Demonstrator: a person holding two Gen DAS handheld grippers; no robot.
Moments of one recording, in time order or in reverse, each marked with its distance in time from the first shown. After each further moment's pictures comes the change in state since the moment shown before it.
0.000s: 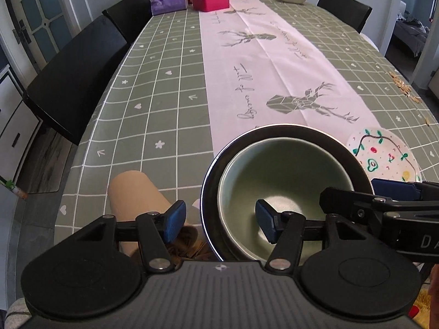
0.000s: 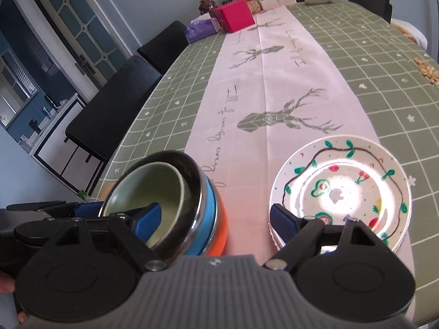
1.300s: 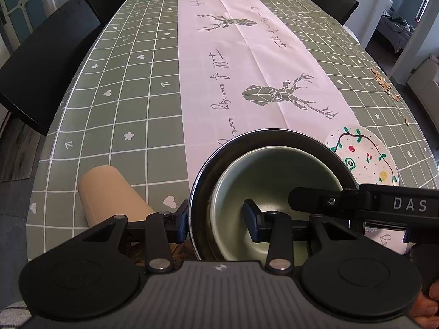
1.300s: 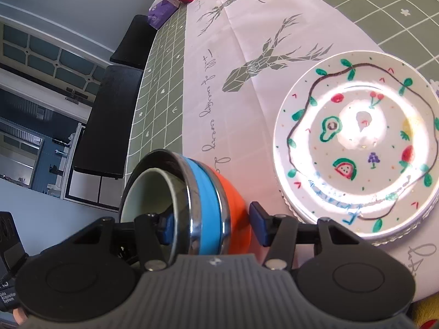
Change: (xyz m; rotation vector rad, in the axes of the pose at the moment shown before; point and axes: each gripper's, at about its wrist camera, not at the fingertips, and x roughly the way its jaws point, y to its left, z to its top) left arm 0.012 0.002 0.015 -0.016 0.084 -0.139; right arm 0.020 -0.034 0.001 0.378 0.137 0.137
